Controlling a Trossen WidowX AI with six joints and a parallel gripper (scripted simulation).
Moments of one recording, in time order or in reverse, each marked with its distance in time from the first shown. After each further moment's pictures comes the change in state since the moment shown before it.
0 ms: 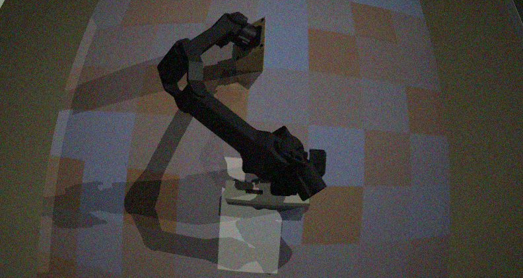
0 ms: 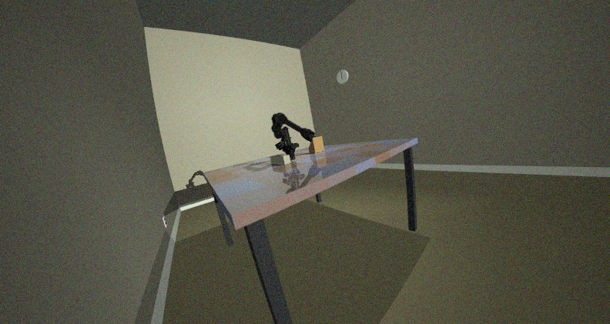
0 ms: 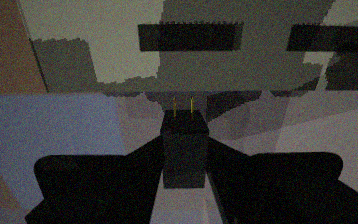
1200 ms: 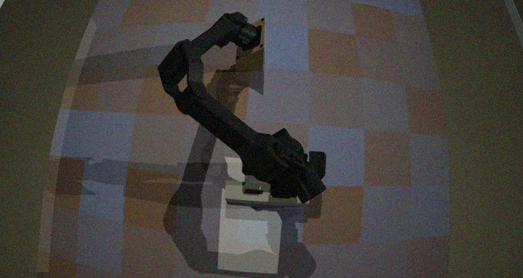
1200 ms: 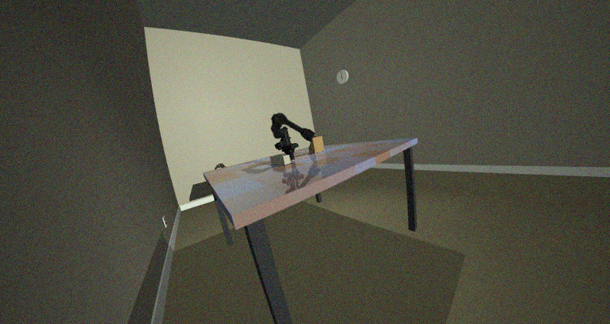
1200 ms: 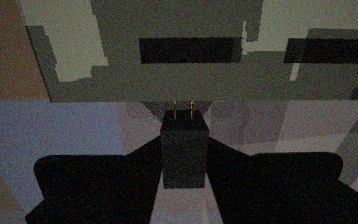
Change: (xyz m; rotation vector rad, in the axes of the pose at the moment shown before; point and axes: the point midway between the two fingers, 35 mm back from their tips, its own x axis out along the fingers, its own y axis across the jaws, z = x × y) arm -0.001 0.000 0.005 0.000 0.000 0.000
